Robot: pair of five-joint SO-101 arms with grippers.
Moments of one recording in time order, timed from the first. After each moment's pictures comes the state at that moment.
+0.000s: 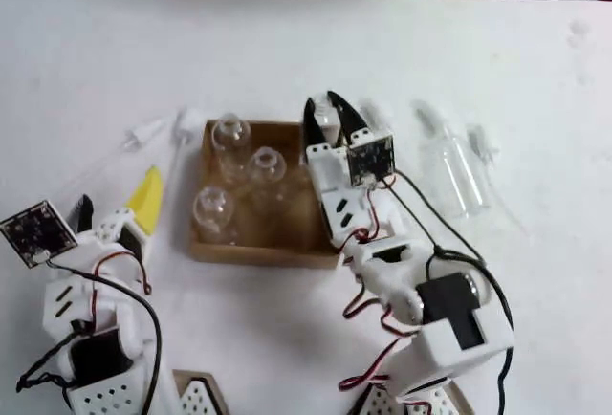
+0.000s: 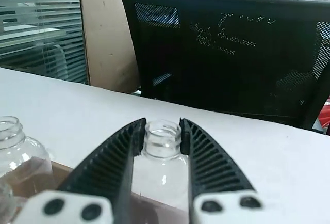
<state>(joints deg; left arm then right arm) -25.6 -104.0 89.8 46.3 14.5 -20.5 4.6 64.4 -65.6 4.5</state>
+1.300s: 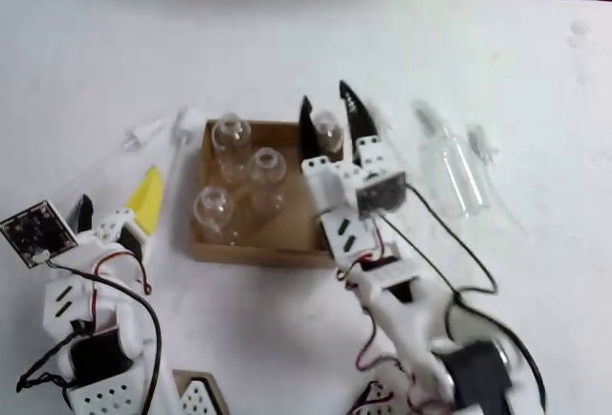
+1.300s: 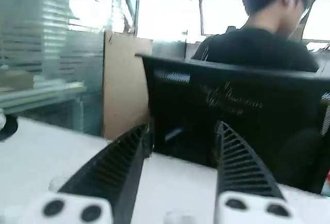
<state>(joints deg) -25.6 -104.0 89.8 46.3 14.5 -24.0 -16.8 75.5 -66.9 4.4</state>
